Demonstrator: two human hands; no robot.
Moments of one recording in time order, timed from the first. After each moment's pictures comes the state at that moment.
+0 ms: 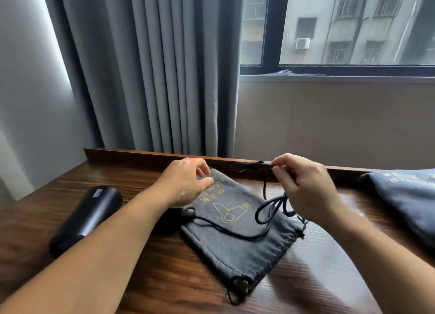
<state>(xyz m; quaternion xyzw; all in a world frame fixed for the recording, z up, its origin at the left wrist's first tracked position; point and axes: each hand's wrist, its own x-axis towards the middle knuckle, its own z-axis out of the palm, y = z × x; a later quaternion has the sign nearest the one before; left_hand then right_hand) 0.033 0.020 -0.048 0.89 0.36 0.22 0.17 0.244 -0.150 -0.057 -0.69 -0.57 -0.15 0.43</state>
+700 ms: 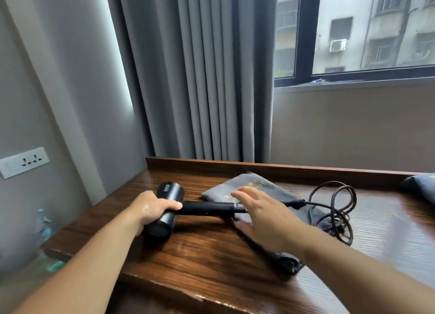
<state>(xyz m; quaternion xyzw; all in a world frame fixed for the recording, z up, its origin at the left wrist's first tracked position) -0.143 0.028 -0.059 0.66 0.63 0.24 0.34 0.112 -0.124 -0.075 -0.66 -0.73 -0.01 0.19</state>
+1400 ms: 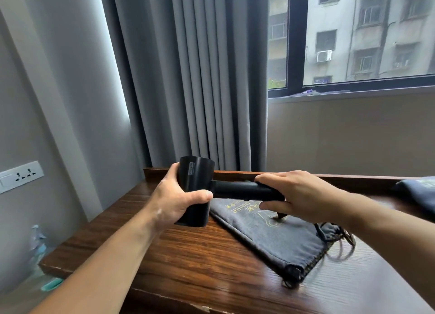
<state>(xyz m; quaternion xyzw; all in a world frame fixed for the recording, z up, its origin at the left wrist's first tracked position) -0.115 -0.024 -0.008 0.76 0.36 0.38 0.39 0.162 -0.149 -0.004 -0.55 -0.80 -0.15 0.16</state>
